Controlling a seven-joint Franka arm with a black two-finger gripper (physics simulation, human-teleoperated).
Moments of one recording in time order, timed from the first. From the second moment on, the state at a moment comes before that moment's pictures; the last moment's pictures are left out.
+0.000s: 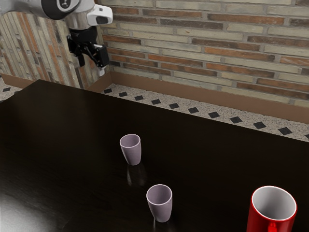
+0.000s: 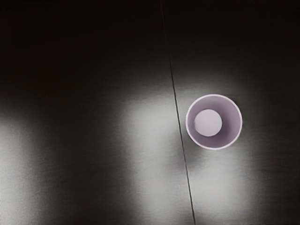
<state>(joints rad) -0.42 0.07 0.40 -1.46 0.09 1.60 0.13</state>
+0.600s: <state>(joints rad) -0.23 0.29 0.35 -1.51 0.08 1.76 0.15</state>
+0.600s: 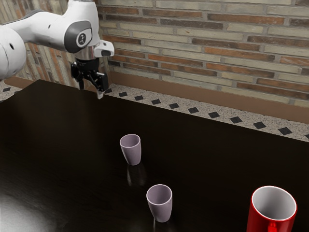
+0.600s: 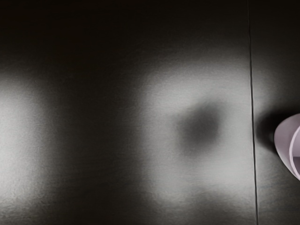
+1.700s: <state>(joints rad) -0.30 0.30 0.19 -1.82 -0.09 2.06 -0.02</state>
